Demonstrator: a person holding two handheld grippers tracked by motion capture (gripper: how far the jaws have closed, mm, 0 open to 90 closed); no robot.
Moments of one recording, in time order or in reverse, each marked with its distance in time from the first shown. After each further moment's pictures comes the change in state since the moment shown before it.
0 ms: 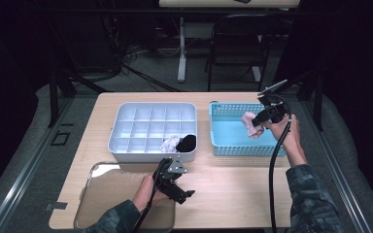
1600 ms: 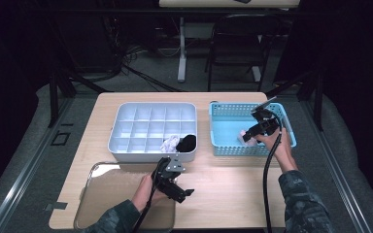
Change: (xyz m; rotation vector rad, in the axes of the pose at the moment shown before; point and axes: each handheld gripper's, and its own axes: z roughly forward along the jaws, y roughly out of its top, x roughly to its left) left arm 0.002 0.000 -0.002 -0.017 0.000 -0.028; right arm -0.011 -0.021 0.073 0.123 0.061 0.010
